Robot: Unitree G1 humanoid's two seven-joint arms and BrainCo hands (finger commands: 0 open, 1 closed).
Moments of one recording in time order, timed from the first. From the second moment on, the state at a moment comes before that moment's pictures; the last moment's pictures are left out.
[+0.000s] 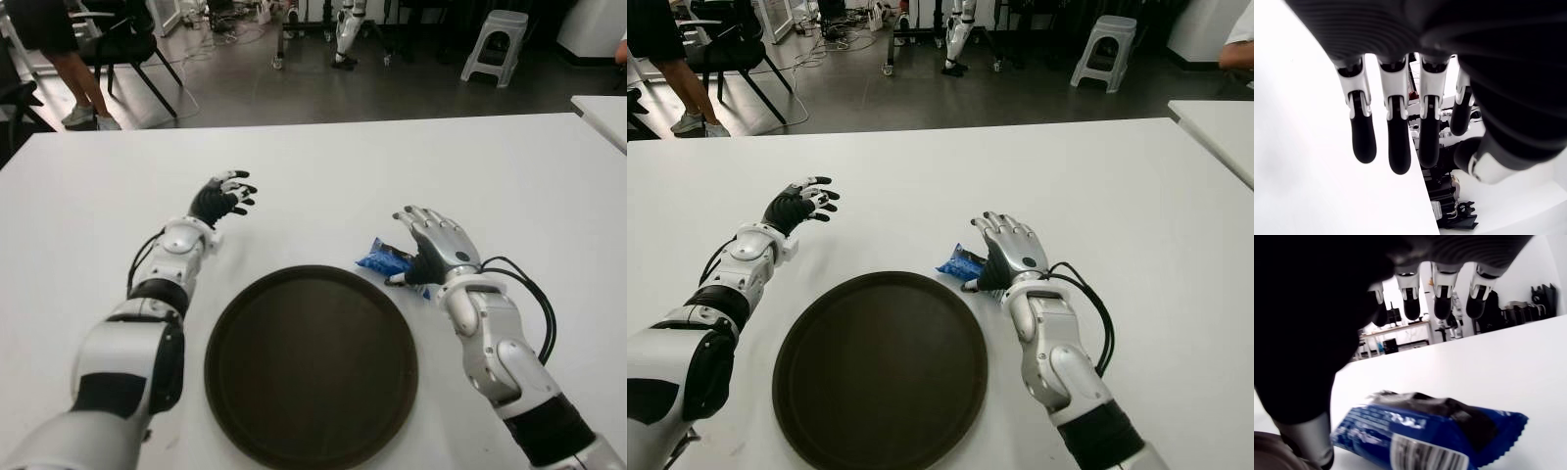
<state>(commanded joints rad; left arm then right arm) -0.84 0.17 0.10 1.32 0.09 -0.31 -0.17 -0.22 -0.27 0.37 -0.03 -0.96 0.40 0.17</state>
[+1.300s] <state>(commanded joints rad) -0.85 0.17 0.10 1.32 0.10 -0.30 -0.15 -0.32 -0.27 0.38 0.24 -0.87 0.36 0.02</state>
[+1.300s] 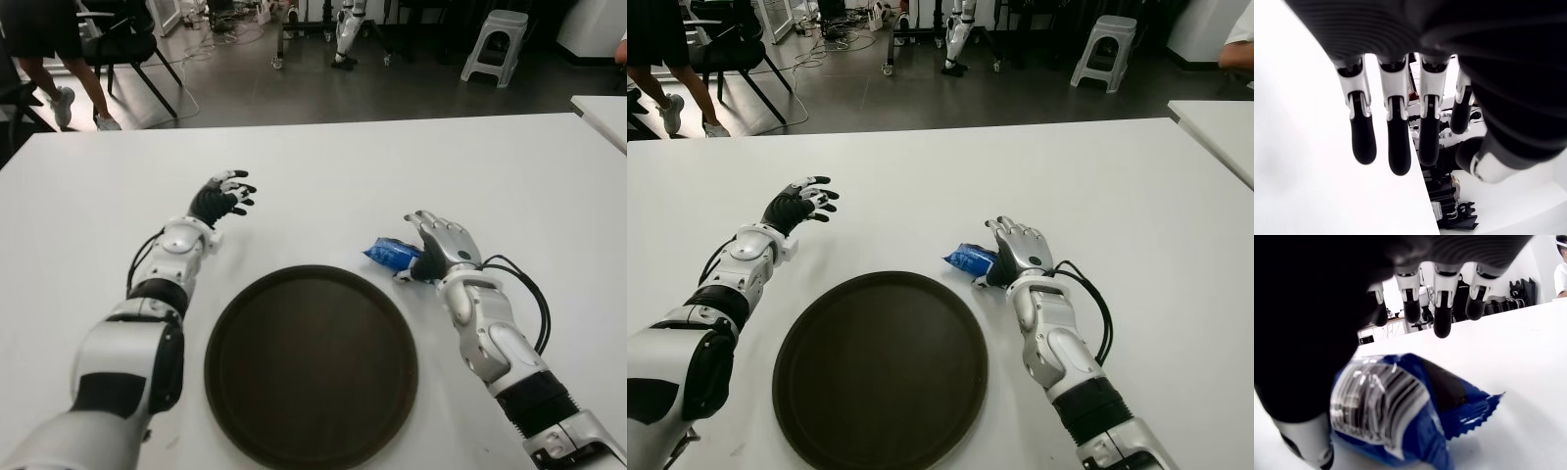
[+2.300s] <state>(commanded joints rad) -0.85 0.16 0.10 1.32 0.09 -0.29 -0.15 -0.34 -0.31 0.36 0.28 -0.77 0.27 0.05</state>
